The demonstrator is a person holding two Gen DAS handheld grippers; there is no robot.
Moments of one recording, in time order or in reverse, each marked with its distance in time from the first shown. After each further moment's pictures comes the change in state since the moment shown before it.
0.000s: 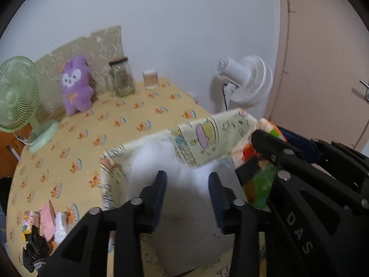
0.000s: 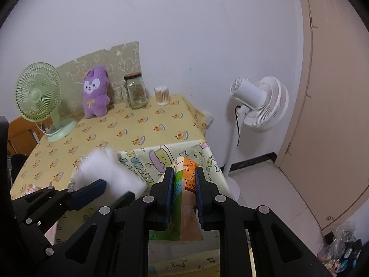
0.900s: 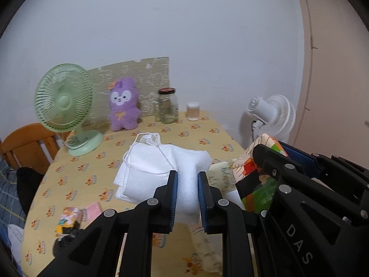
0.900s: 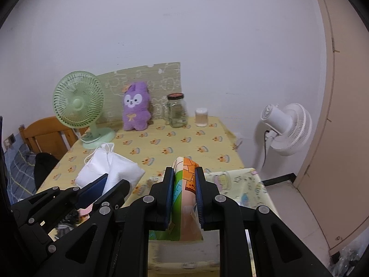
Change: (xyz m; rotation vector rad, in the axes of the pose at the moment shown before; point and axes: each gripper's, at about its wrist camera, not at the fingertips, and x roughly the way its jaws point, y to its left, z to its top) left arm -0.088 0.049 -0.008 -0.111 -0.205 0.151; right arm -0.061 0.068 0.023 -0.079 -0.098 0.141
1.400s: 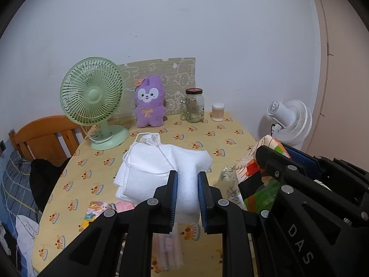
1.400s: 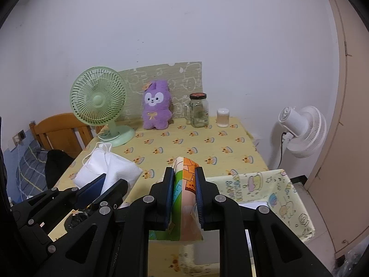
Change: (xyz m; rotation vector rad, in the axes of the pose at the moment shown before) left arm -0.022 0.051 -0.005 -0.053 0.001 0.096; right arm -0.001 0.054 0.005 -0.023 0.007 0.072
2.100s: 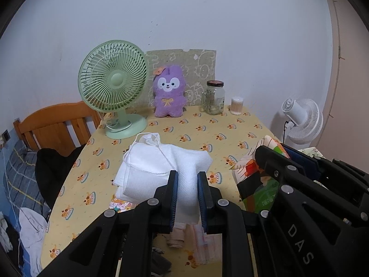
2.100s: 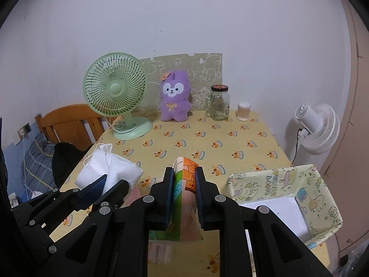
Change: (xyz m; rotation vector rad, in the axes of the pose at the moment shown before) left arm 0.002 0.062 -0.010 -0.041 0.041 0.035; right arm 0.022 0.060 -0.003 -0.016 0.047 0.043
